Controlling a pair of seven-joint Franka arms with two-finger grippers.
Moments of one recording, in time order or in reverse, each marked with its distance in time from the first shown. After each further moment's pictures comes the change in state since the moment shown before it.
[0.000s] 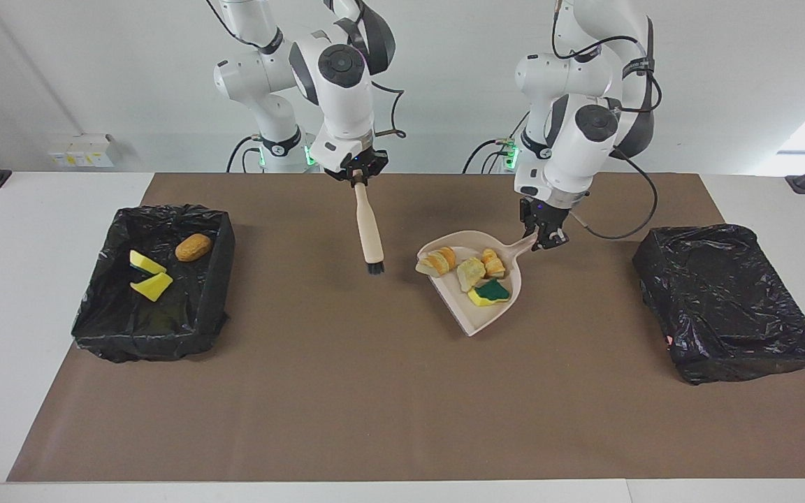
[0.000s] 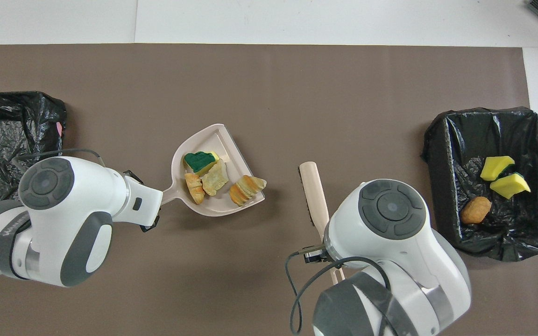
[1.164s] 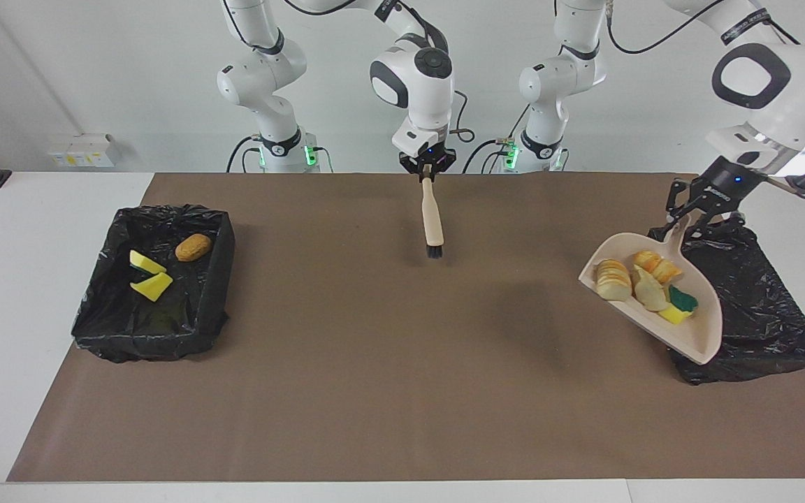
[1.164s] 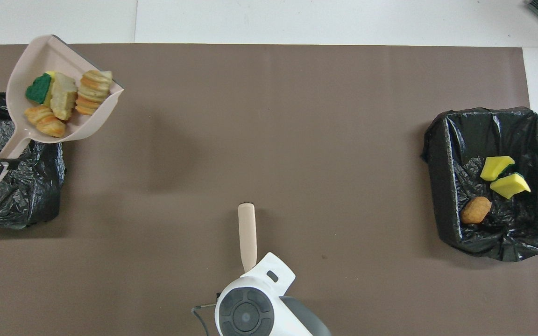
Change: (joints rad) left arm 0.582 0.036 0.013 0.360 -0.280 -0.284 0.212; right arm 0.386 0.153 0.024 -0.098 0.011 0.395 0.499
